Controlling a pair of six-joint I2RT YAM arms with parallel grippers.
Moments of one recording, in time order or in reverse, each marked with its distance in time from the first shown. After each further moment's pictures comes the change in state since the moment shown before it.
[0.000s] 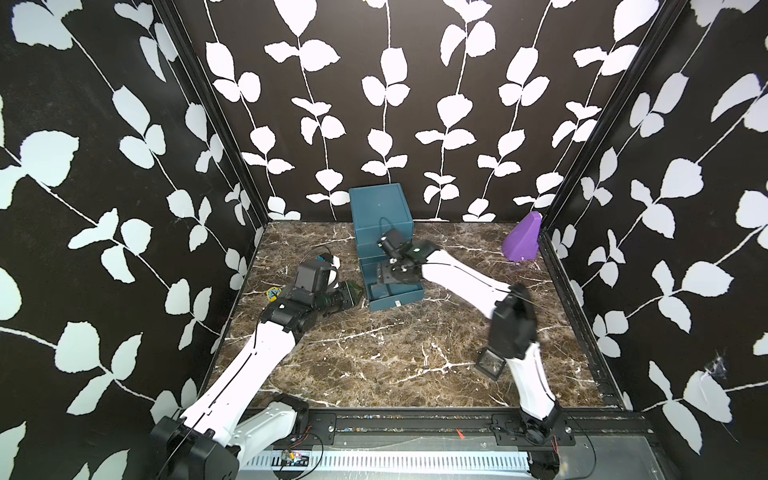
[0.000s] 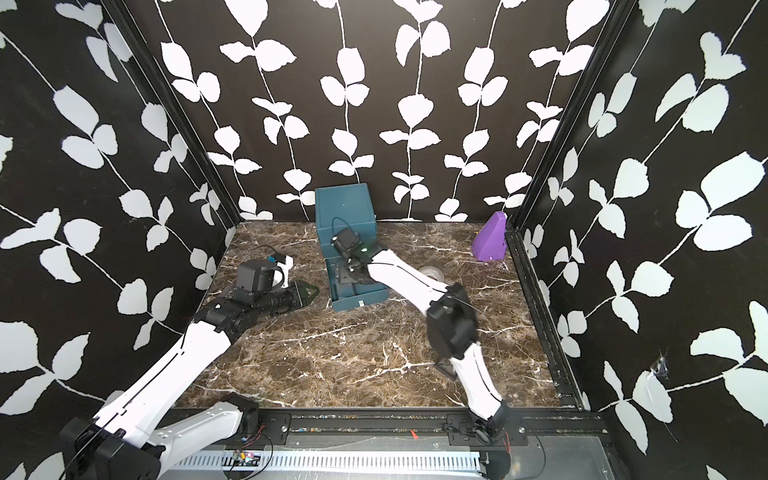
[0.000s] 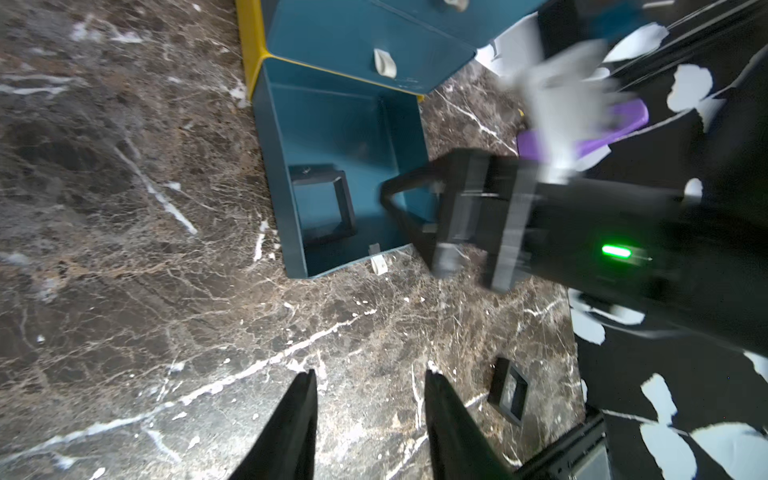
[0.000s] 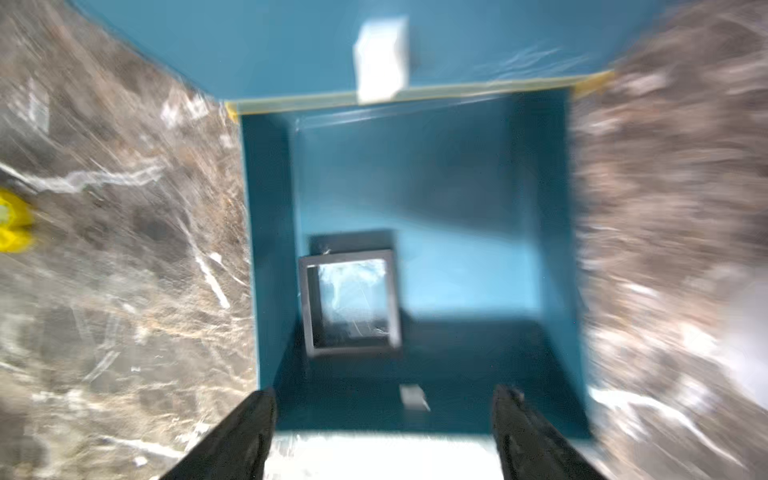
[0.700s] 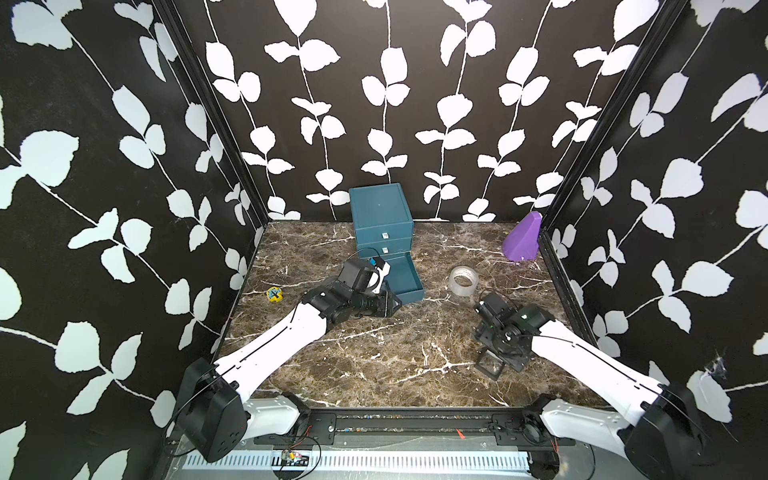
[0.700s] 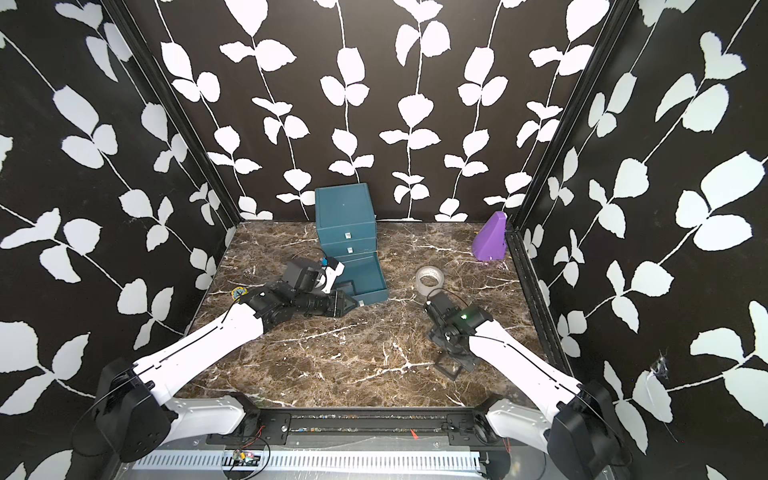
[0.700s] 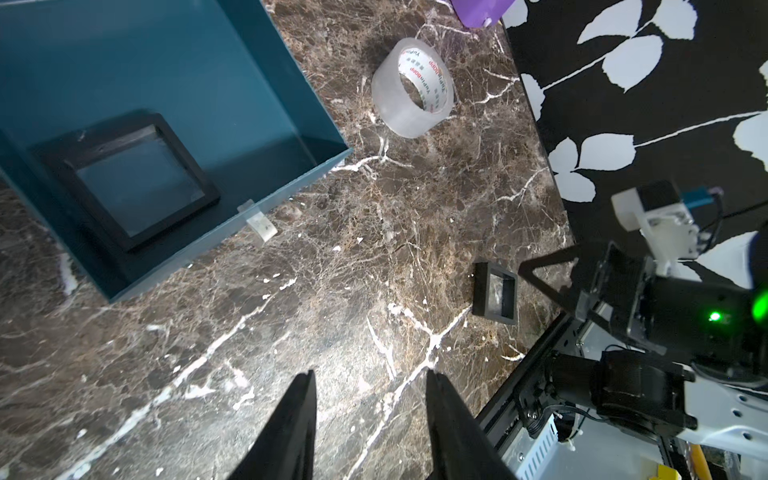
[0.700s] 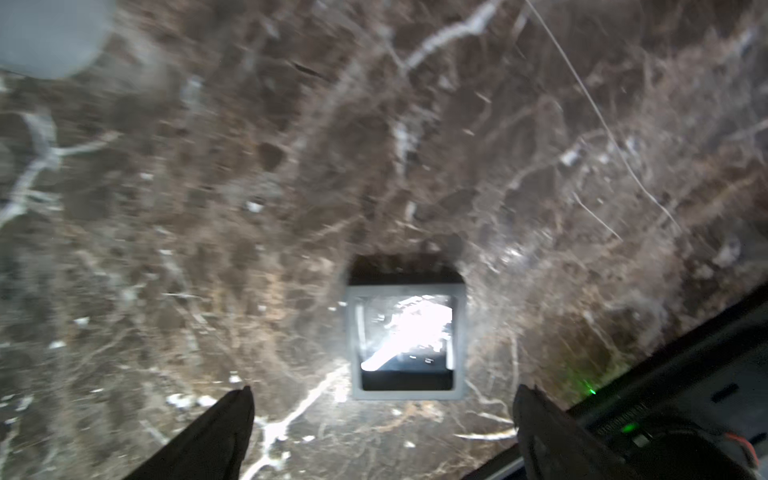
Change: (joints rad) left arm -0.268 0.219 0.077 0.077 0.052 0.134; right arm -0.198 -0.913 -1.109 -0.227 0.046 0.649
